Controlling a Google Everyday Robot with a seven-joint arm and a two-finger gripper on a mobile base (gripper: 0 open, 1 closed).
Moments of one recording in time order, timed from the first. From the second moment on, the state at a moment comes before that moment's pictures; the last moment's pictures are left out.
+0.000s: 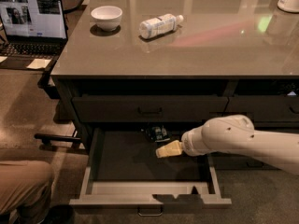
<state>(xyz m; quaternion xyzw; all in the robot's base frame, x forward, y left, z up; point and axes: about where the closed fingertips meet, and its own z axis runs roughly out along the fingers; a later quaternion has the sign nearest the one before) 0.529 -0.121 0.593 -0.16 0.95 0.14 0.22</state>
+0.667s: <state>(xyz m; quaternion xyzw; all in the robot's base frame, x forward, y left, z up) 0.558 -0.080 0.517 -0.15 0.94 0.21 0.23</state>
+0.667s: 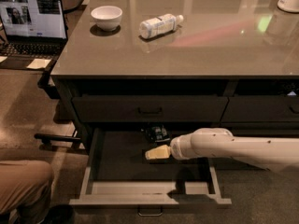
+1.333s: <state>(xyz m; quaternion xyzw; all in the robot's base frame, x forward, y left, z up) 0.591 -0.039 0.469 -0.18 0.92 0.23 0.25</state>
